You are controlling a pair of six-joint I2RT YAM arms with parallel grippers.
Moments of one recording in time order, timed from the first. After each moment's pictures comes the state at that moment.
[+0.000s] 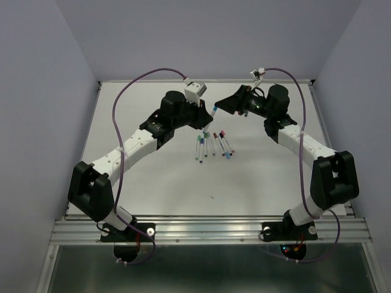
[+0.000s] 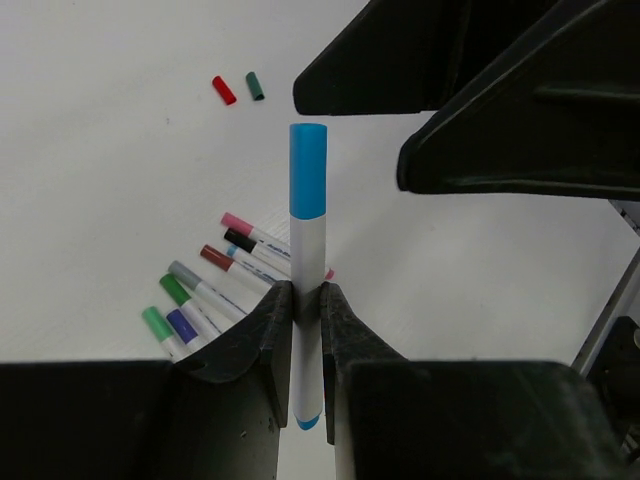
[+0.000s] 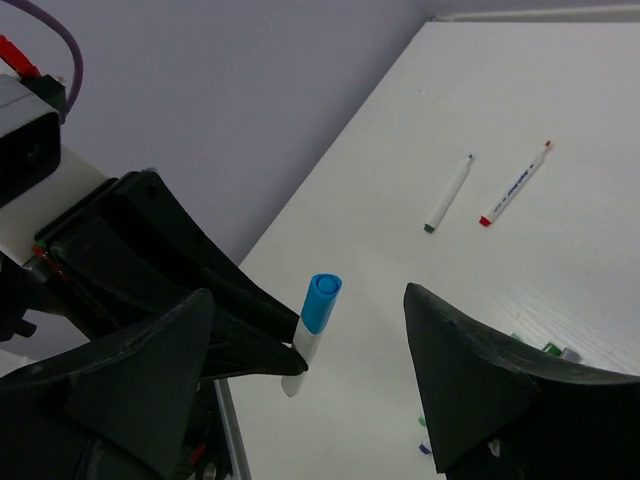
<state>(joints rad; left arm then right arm) -0.62 1.50 1.22 -0.06 0.27 -0.26 0.27 1.55 1.10 0.50 -0.77 0.75</state>
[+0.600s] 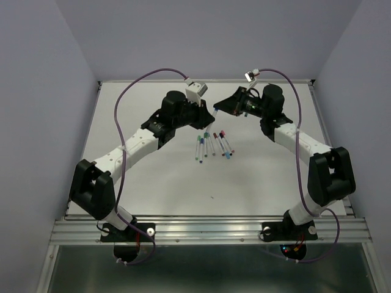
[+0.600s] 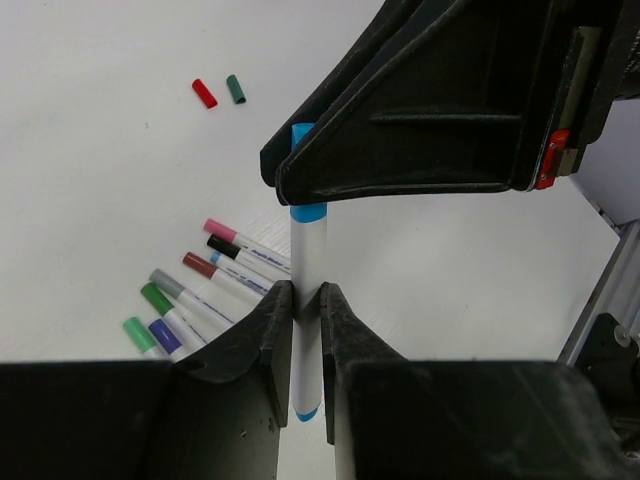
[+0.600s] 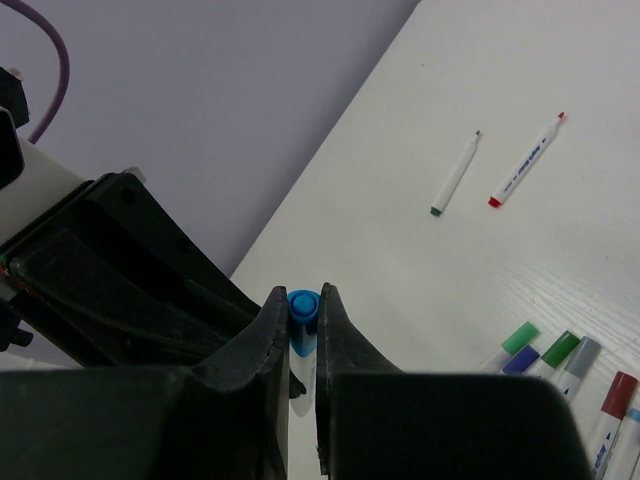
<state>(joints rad) -0.61 1.52 1.22 -0.02 0.32 -0.28 0.31 1.61 1.13 0.46 -0.74 0.77</state>
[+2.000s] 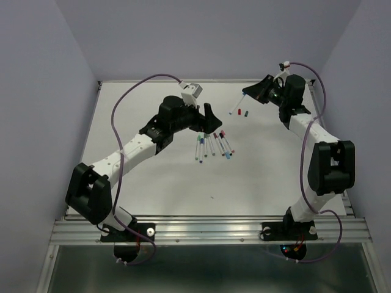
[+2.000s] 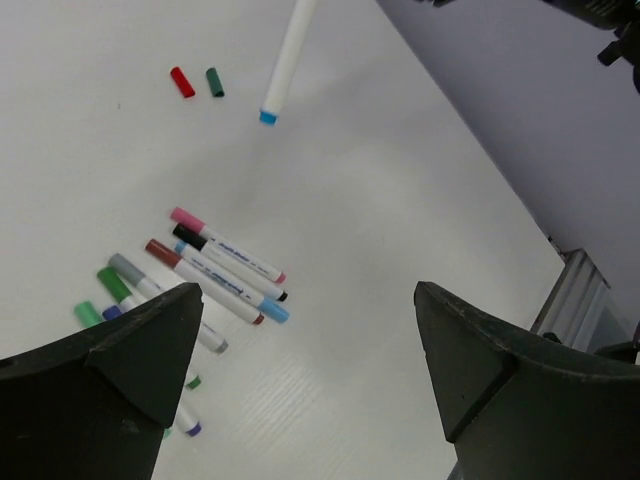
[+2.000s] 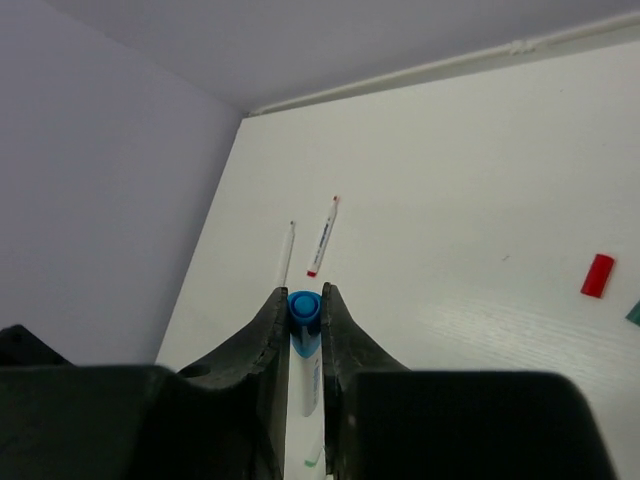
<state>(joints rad) -0.62 1.46 1.09 0.08 0.30 -0.43 0.05 1.71 1.27 0.31 -0.59 0.71</state>
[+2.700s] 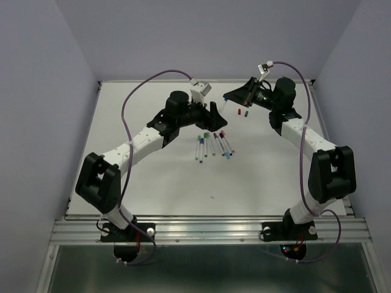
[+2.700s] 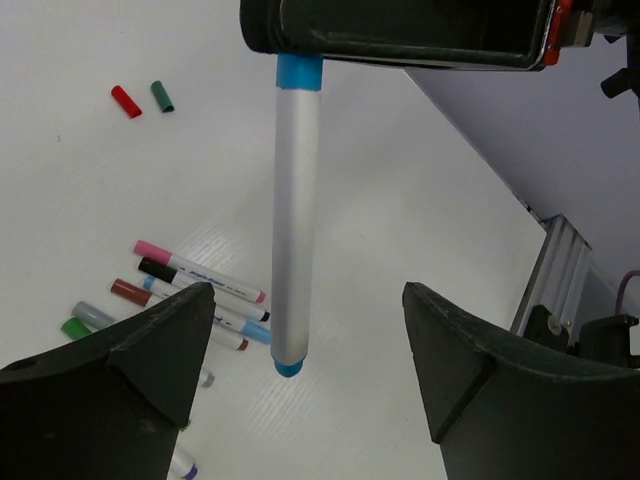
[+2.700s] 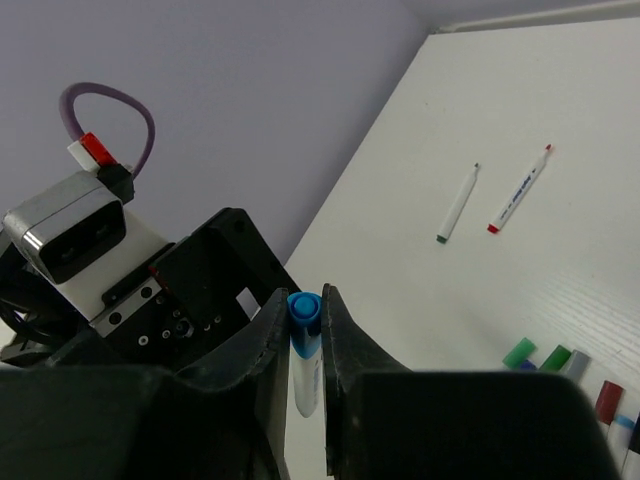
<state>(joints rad) -0.62 1.59 1.22 0.10 0.44 -0.37 0.20 1.63 1.19 0.50 -0.82 0.90</state>
